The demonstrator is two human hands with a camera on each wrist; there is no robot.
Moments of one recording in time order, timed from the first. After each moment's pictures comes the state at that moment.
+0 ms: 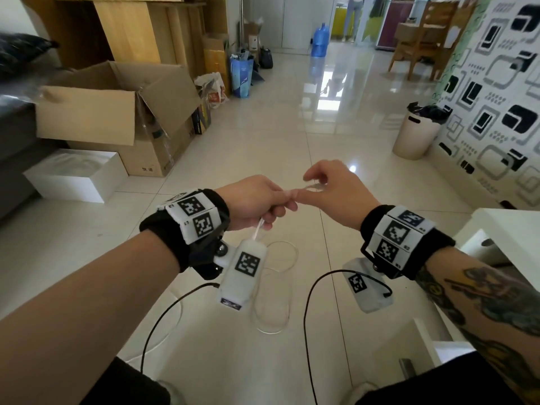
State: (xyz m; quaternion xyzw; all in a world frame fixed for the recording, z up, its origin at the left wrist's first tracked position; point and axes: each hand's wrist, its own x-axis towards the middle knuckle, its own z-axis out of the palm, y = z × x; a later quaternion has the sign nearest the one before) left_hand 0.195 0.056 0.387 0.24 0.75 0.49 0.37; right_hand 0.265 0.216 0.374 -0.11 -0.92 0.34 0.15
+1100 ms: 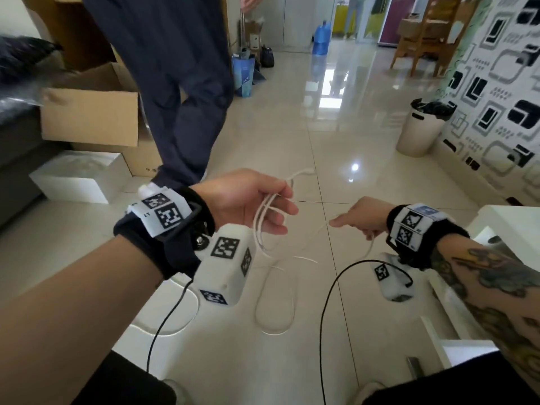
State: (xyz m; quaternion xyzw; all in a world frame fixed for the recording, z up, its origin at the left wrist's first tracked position) left_hand 0.196 0.031 0.406 0.15 0.62 0.60 0.48; right_hand 0.263 0.270 0.343 -0.32 -0.89 0.27 -0.15
